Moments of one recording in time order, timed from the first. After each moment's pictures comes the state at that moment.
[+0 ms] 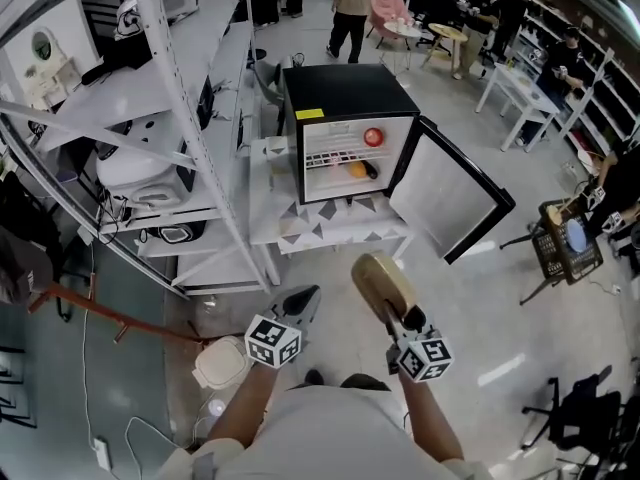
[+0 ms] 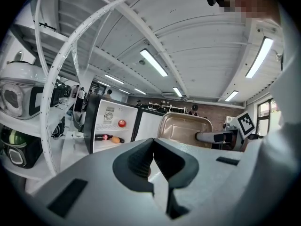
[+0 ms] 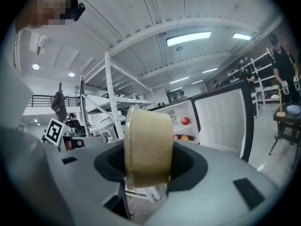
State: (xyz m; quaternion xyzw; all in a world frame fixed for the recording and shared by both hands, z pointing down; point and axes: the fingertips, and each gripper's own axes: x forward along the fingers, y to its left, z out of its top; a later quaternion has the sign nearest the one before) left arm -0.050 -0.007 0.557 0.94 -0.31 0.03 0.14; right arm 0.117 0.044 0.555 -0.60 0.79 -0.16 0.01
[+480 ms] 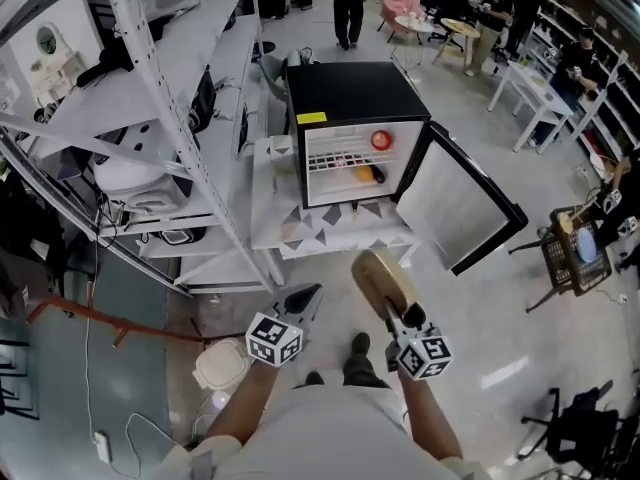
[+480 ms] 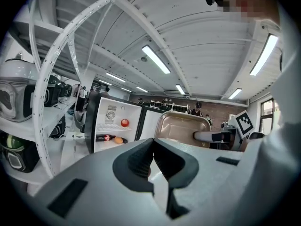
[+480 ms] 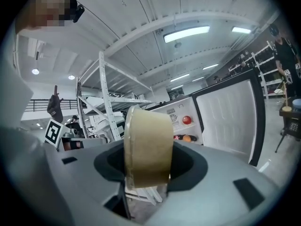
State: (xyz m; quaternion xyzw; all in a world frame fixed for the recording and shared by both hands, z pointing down) left arm -0.031 -0.058 0.566 0.94 -0.32 0.04 0.14; right arm 0.133 -0.016 0.568 -0.59 0.79 -0.17 0.02
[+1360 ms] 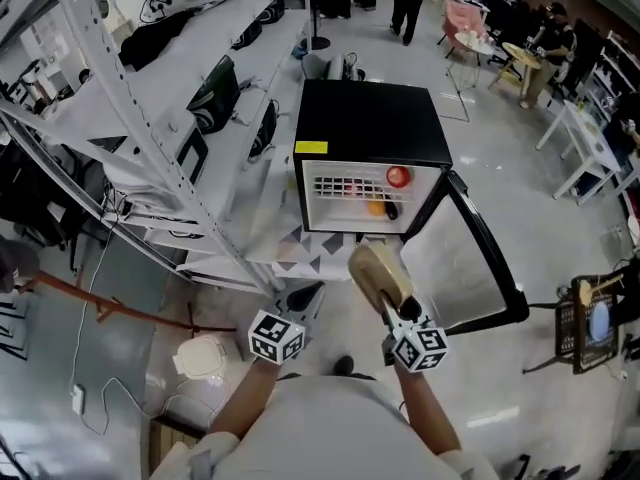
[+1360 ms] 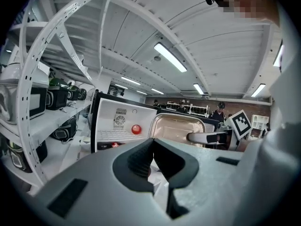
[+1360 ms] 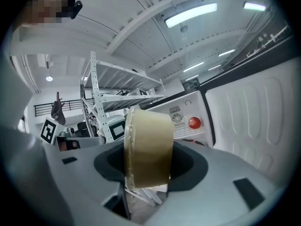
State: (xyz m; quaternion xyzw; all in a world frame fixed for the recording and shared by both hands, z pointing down) left arm 0.057 -0.182 0.561 0.89 -0.42 0.04 0.15; right arm 0.212 -0.190 0.574 -0.49 0.85 -0.19 0.00
